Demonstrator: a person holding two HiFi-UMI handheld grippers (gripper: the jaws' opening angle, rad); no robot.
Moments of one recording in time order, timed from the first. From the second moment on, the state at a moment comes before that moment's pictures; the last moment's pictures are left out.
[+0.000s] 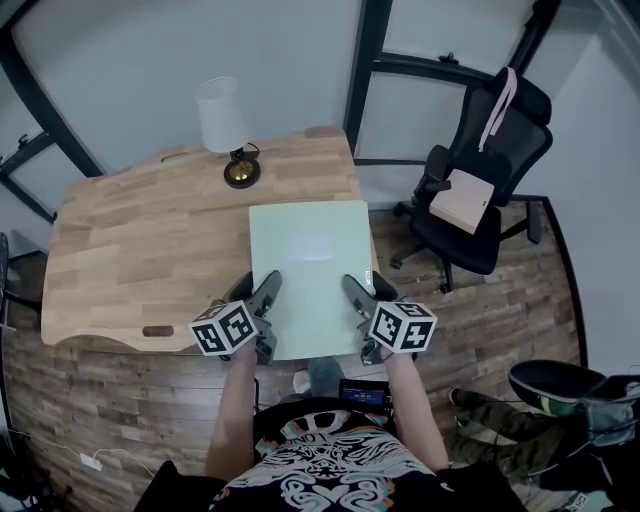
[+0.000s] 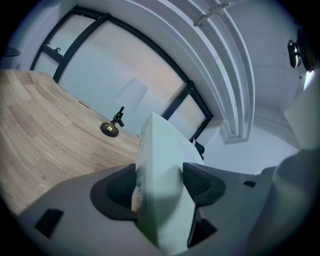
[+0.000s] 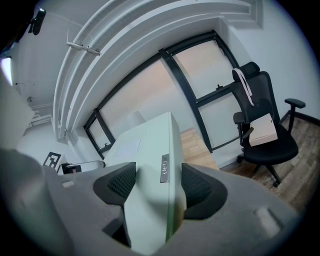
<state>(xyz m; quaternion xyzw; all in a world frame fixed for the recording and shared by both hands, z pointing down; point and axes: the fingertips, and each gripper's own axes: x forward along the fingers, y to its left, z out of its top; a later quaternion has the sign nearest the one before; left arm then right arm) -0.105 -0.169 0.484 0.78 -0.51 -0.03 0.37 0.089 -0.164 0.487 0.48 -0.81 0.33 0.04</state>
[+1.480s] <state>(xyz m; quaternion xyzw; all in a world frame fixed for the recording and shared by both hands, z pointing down) -0.101 -0.170 0.482 0.79 -0.49 -0.03 0.37 0.094 -0.159 0.483 0.50 -0.80 0.32 0.03</state>
